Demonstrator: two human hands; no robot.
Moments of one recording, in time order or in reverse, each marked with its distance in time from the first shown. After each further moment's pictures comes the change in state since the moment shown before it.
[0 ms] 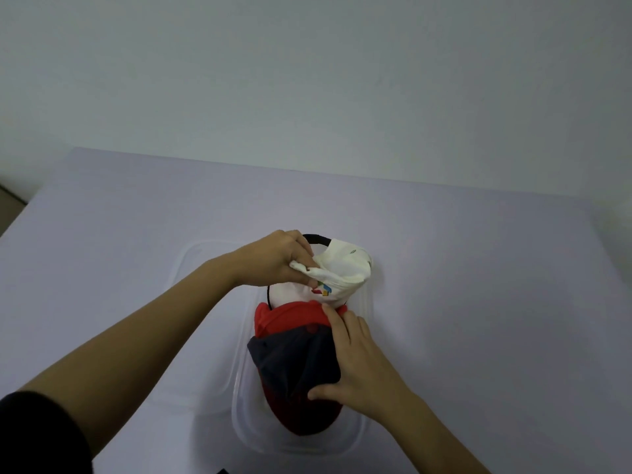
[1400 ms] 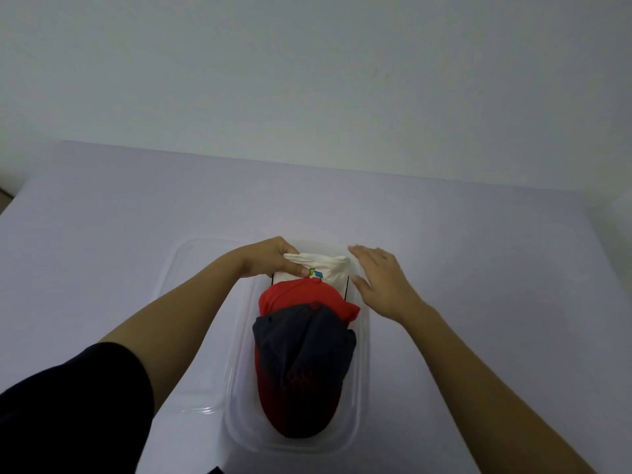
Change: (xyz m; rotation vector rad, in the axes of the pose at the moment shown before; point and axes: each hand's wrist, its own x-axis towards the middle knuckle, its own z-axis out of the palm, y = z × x) left_hand 0.031 -0.054 0.030 -0.620 -0.202 -0.499; right_hand 0.076 0.081 -0.050 -0.094 0.199 0.032
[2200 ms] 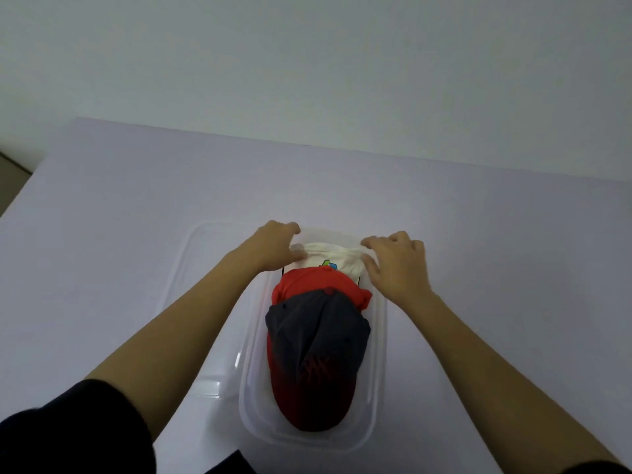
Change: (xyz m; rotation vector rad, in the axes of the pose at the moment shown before) left_hand -0.012 -0.007 0.004 0.642 0.404 -0.130; right_hand 0.023 -0.005 0.016 -0.223 0.143 0.060
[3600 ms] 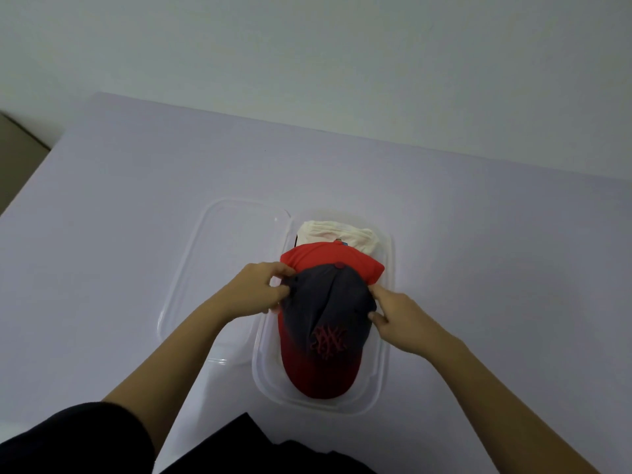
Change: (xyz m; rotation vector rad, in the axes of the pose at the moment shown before) left_hand -0.109 -0.021 0.037 -0.471 -0.068 -0.075; right_hand -0.088 -0.024 -0.004 0.386 -0.530 -0.011
